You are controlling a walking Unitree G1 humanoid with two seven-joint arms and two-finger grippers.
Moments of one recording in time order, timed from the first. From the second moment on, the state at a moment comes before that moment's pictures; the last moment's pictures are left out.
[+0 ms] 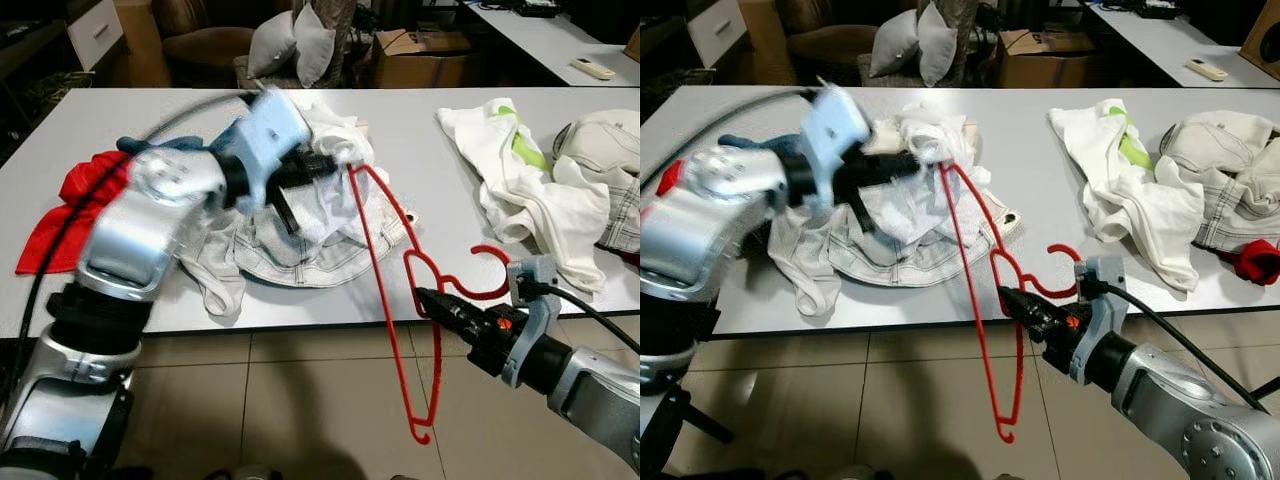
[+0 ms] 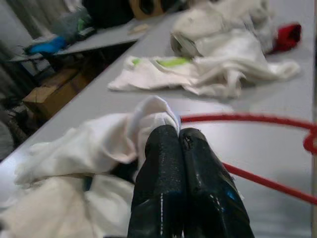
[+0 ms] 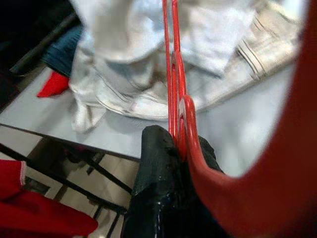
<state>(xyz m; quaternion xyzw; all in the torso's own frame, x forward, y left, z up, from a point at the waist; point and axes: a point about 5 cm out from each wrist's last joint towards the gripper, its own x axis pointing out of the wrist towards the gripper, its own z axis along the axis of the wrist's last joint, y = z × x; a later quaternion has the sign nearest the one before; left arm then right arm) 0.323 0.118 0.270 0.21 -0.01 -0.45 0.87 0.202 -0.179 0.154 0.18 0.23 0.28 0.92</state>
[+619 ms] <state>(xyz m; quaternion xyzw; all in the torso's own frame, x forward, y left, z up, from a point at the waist) 0.354 0.151 0.363 0.26 -0.22 -0.27 0.90 0.224 -0.193 0.172 0.20 0.19 0.23 0.93</state>
